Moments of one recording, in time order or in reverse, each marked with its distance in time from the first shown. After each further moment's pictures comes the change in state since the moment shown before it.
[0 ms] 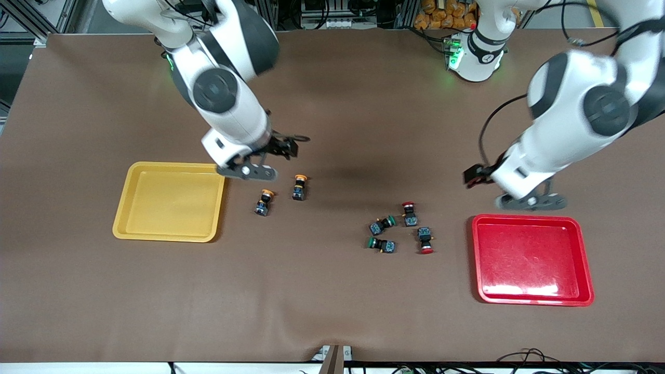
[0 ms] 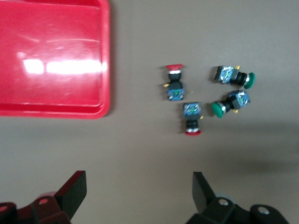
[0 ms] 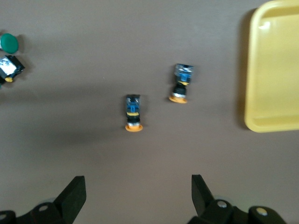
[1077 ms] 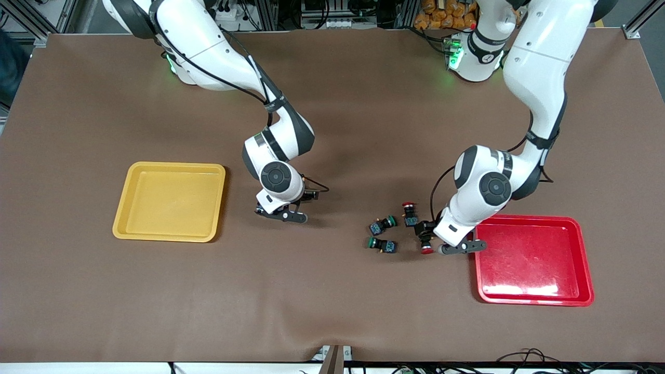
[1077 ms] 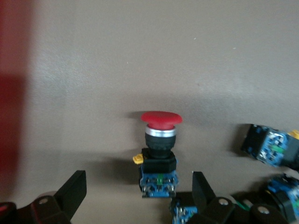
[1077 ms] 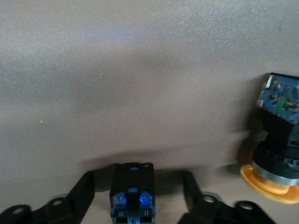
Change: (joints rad) left arm -0.030 0.406 -0.011 -0.064 0.000 0.592 -0.143; right arm 0.016 0.390 0.015 -0.042 0.056 0.395 -0.019
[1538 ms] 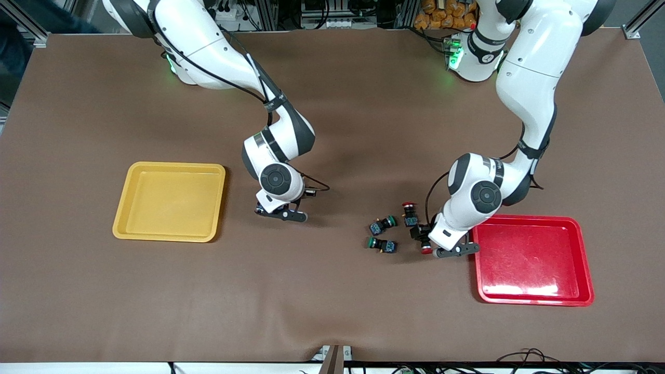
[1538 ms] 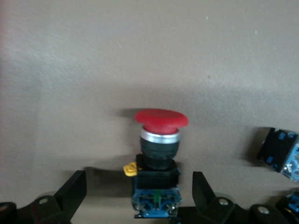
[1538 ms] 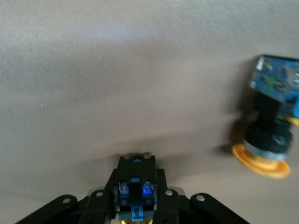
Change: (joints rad) left arm -0.016 0.062 0.000 0.031 0.000 0.003 -0.015; right arm -0.006 -0.018 -0.005 0.035 0.030 -0.126 0.001
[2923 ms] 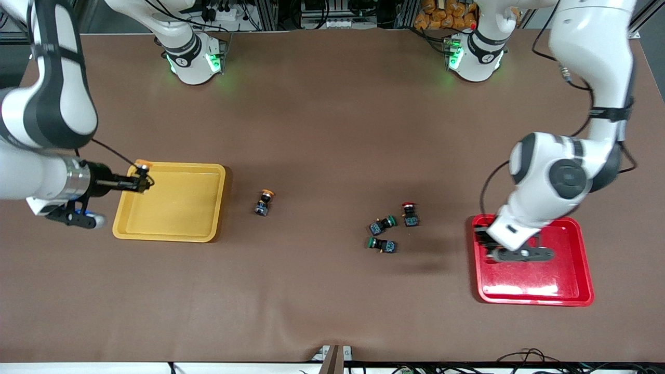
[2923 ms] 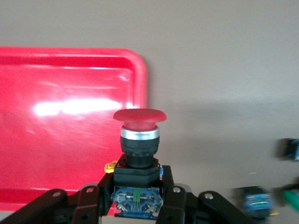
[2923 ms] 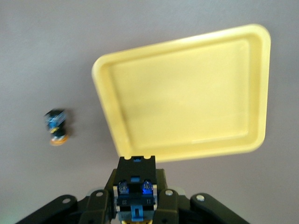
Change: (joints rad) left arm 0.180 -0.247 0.026 0.035 0.131 -0.220 0.297; right arm -0.605 -0.423 -0.026 -0.091 -0.059 -0.364 -0.500
